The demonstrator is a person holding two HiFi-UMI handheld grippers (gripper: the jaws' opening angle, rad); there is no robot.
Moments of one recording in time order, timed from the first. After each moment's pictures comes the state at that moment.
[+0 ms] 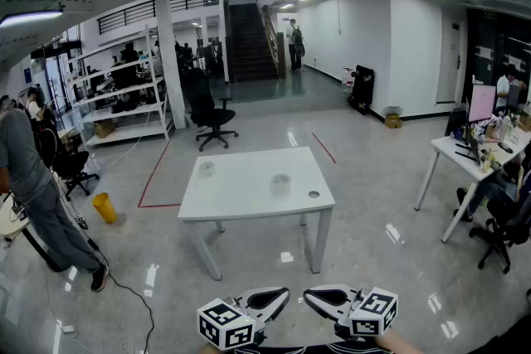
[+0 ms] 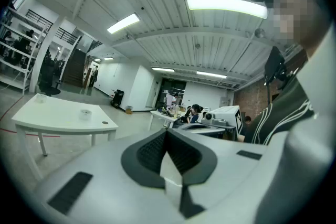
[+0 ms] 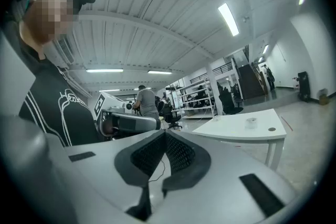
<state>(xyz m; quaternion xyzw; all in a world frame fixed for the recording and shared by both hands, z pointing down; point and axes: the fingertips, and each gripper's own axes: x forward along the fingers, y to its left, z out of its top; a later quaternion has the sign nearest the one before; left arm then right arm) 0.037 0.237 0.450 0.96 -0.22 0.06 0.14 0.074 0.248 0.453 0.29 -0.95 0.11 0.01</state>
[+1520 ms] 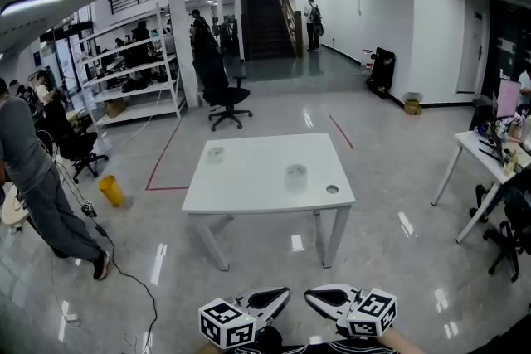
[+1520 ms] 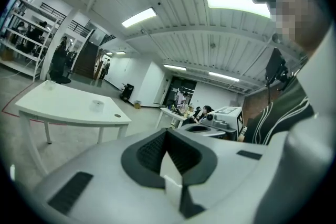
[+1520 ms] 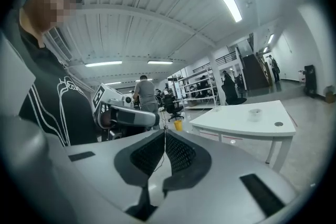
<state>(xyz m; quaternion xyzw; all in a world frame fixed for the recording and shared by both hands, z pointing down) 0.027 0.161 0.498 0.95 -0.25 0.06 0.20 0.065 0.170 0.505 0.26 -0.95 0.13 0.06</state>
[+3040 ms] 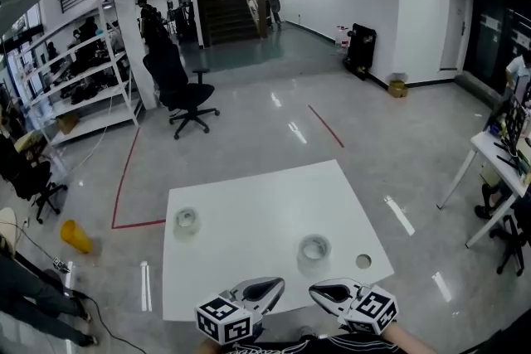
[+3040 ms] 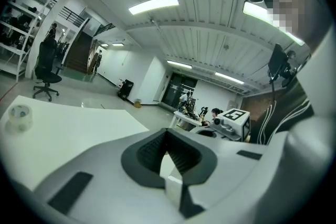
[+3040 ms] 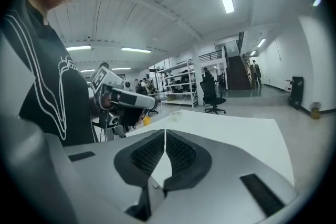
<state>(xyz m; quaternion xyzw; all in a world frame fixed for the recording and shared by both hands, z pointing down) 0.003 -0.294 0.511 0.95 -0.20 0.09 0.21 0.057 -0.262 0.538 0.36 -0.92 0.12 0.13</state>
